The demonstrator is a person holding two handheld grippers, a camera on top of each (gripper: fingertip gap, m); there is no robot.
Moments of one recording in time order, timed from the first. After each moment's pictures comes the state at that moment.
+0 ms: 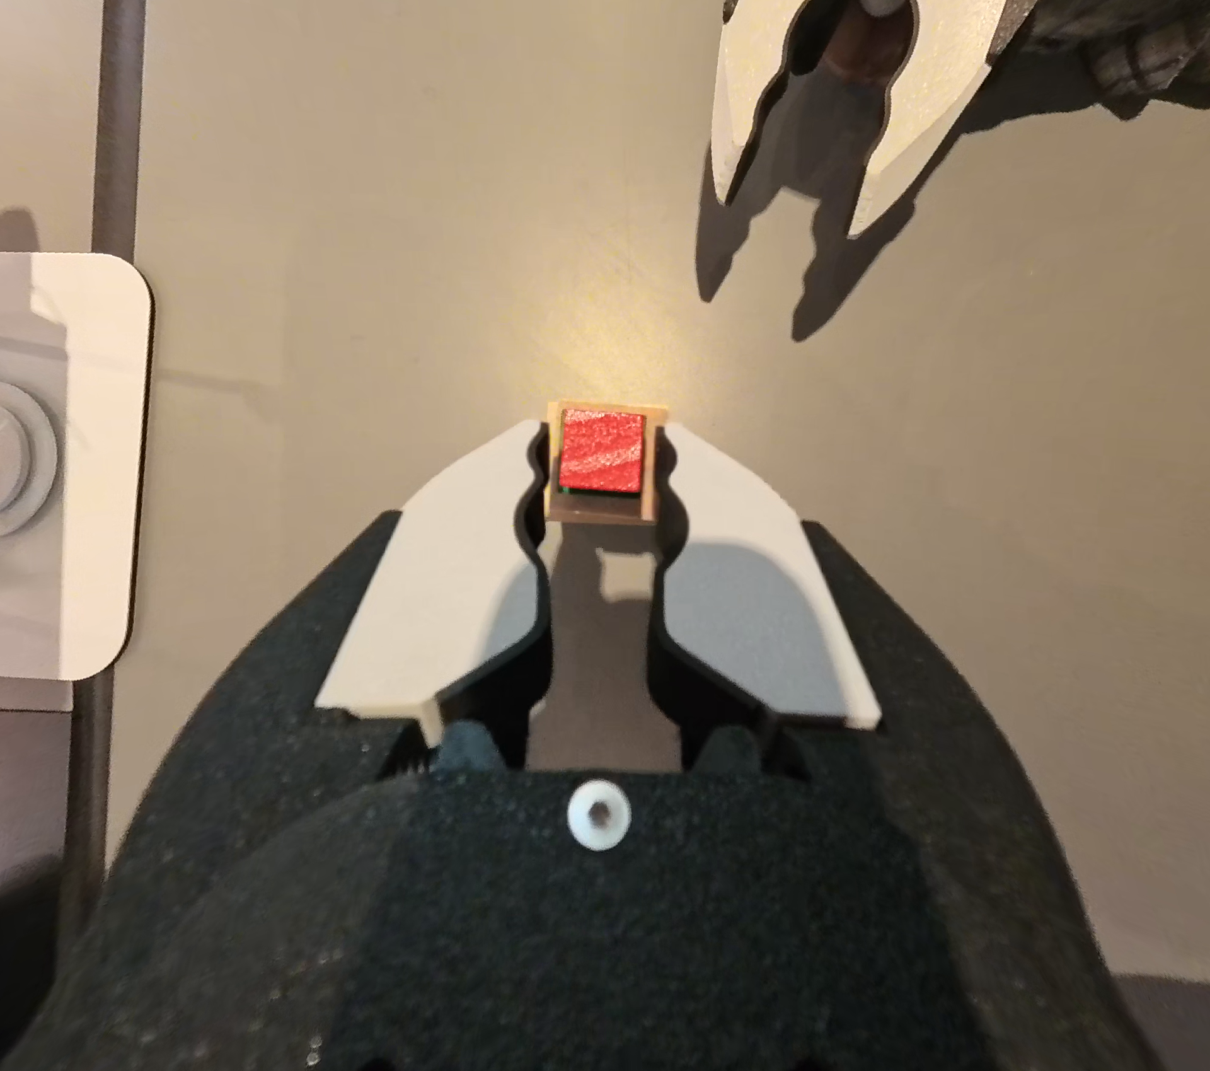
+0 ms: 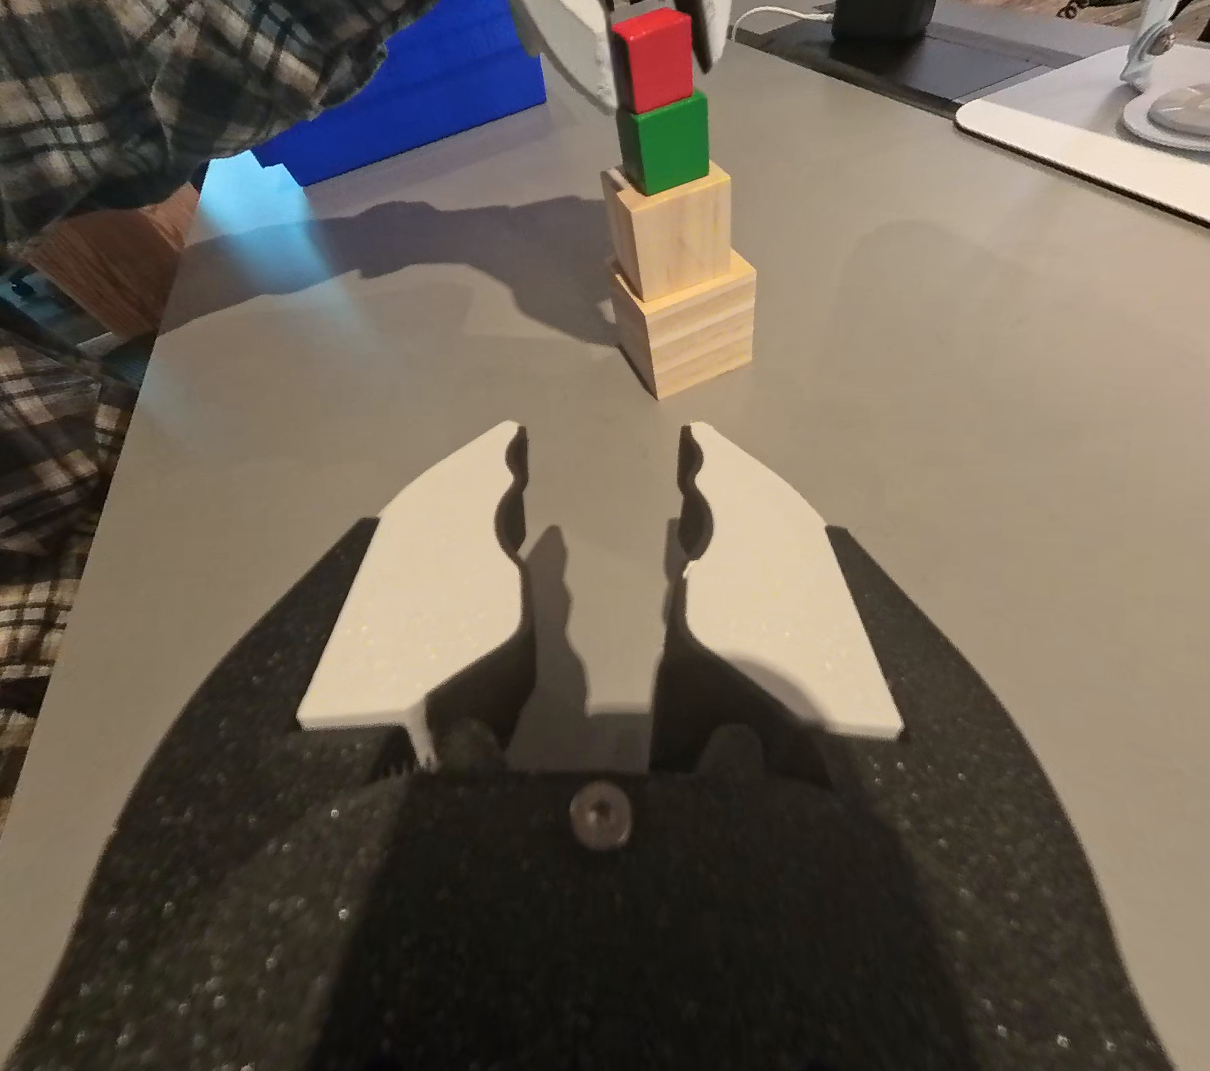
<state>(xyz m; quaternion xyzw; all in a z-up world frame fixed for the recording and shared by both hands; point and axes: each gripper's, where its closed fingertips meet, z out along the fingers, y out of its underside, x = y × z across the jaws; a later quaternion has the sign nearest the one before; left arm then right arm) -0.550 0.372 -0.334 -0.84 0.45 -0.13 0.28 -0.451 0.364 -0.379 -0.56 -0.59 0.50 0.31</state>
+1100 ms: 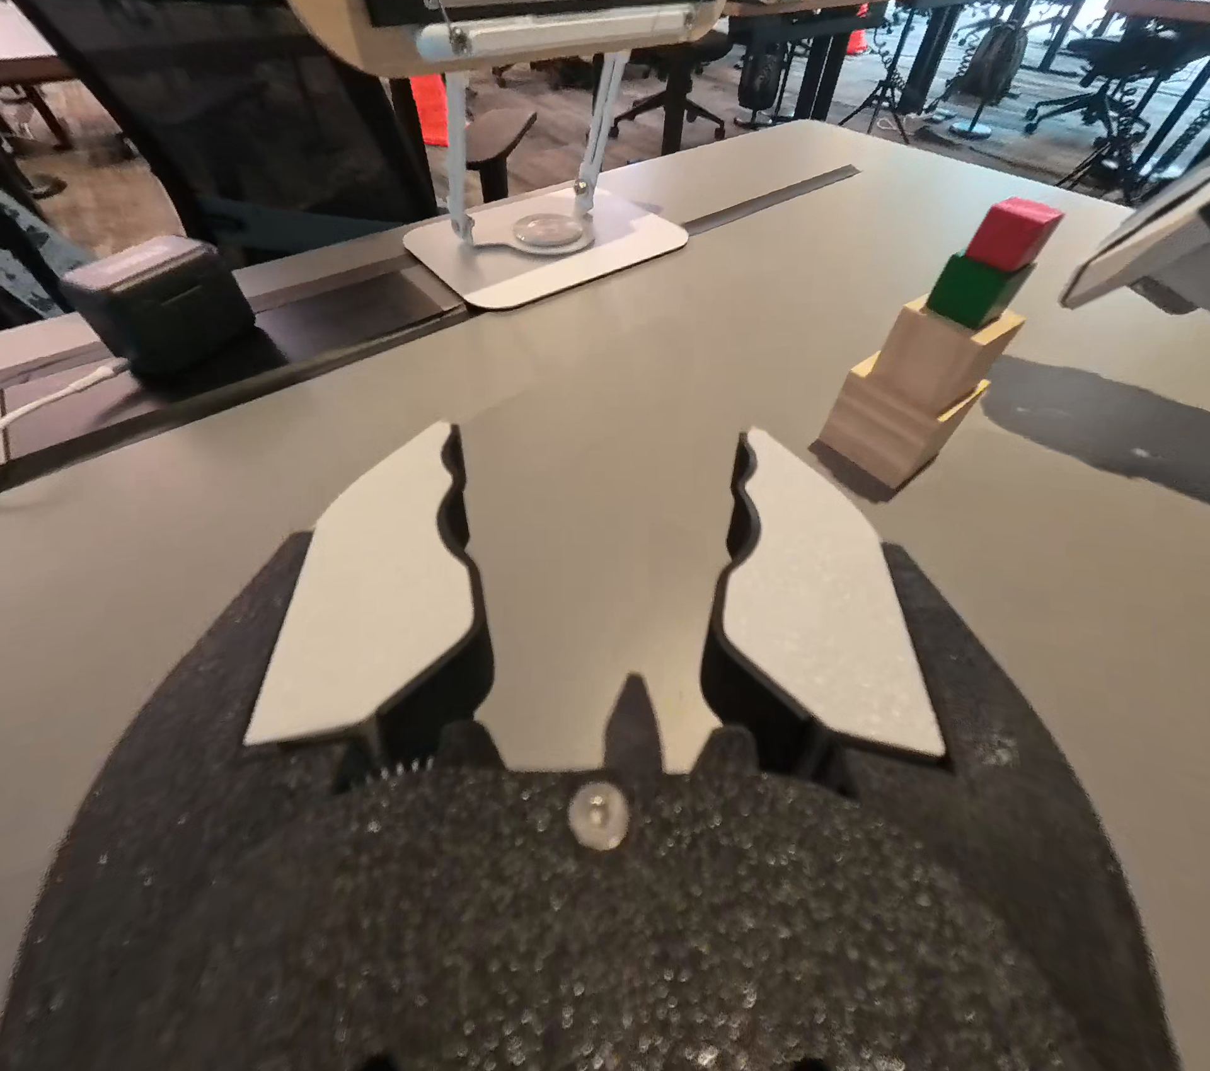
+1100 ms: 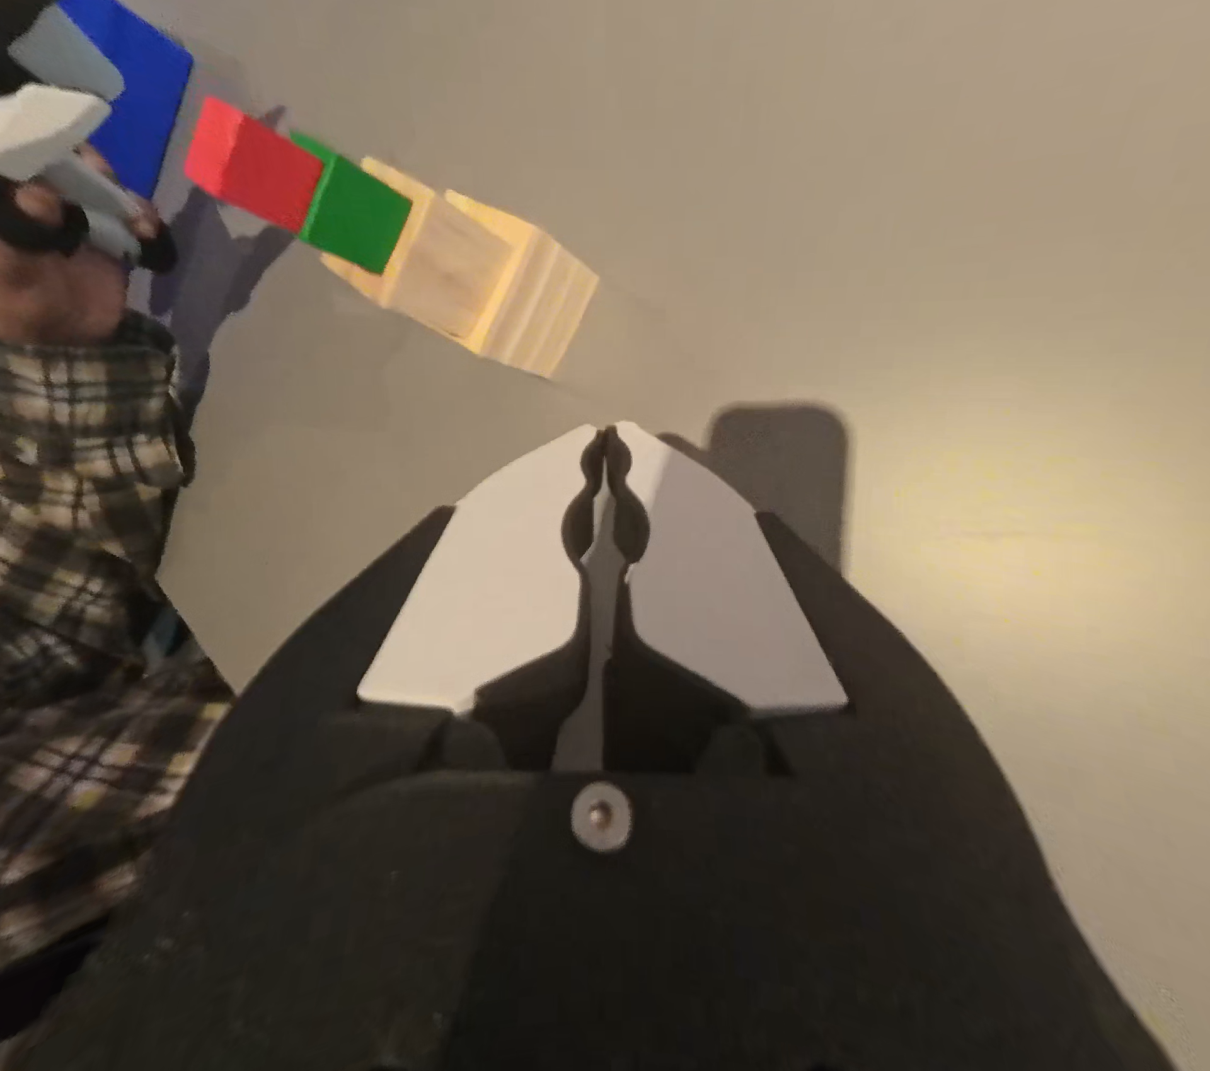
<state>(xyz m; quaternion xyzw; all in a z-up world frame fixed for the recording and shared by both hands) -0.734 0.286 -0.340 -0.79 0.04 -0.04 0.61 -0.469 0.402 -0.385 -0.82 -0.42 0.35 0.14</state>
